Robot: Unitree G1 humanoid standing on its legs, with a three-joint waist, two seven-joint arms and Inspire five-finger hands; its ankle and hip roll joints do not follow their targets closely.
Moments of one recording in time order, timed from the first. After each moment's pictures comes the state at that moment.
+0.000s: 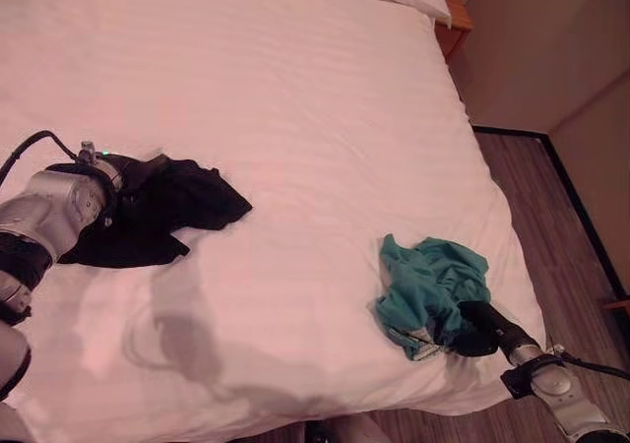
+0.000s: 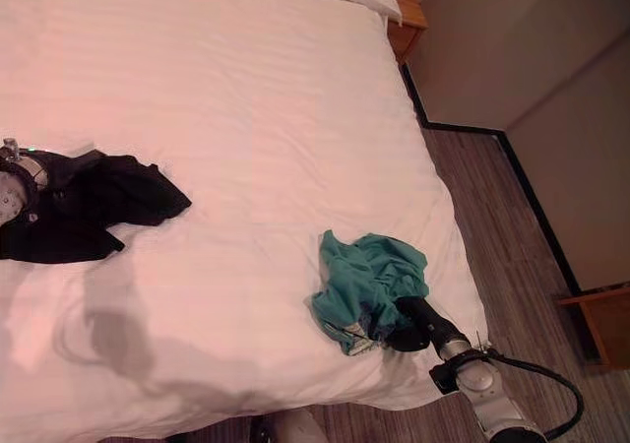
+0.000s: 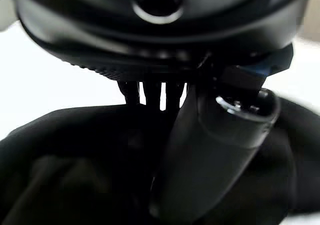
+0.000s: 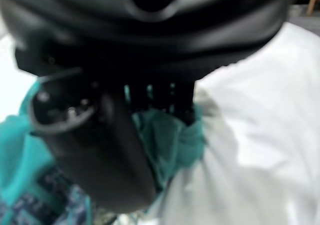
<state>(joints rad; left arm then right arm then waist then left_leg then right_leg) -1.08 1.32 -0.99 0.46 0.13 -0.13 -0.22 0.01 -0.71 0.17 0.60 0.04 -0.18 0.12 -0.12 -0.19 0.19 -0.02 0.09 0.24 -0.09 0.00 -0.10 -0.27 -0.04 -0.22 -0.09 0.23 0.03</state>
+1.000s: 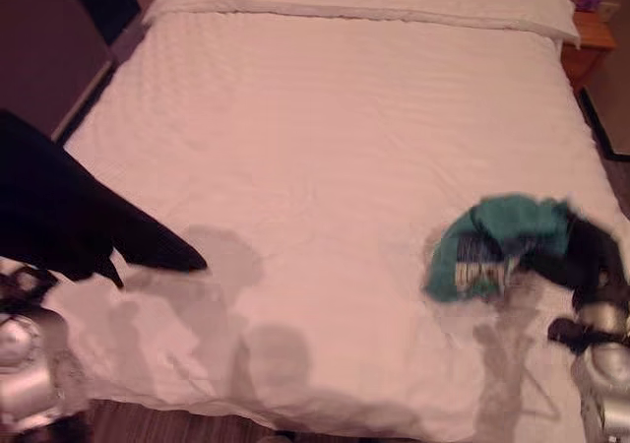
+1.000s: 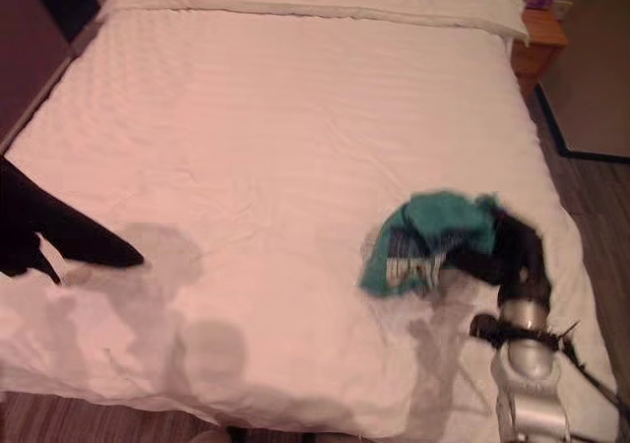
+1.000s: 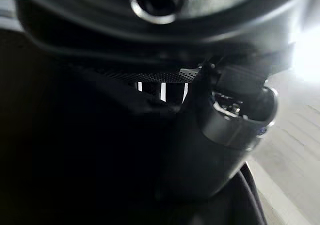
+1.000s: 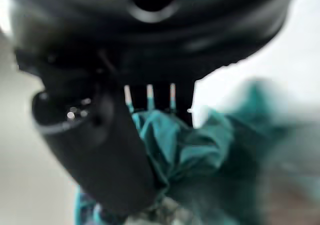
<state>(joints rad) -0.02 0.38 0.51 -0.13 -0.50 -0.34 0.39 0.01 -0.58 -0.40 -0.03 0.31 -0.14 -0.16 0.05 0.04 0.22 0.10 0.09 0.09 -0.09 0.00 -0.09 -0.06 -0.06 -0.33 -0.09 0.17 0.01</state>
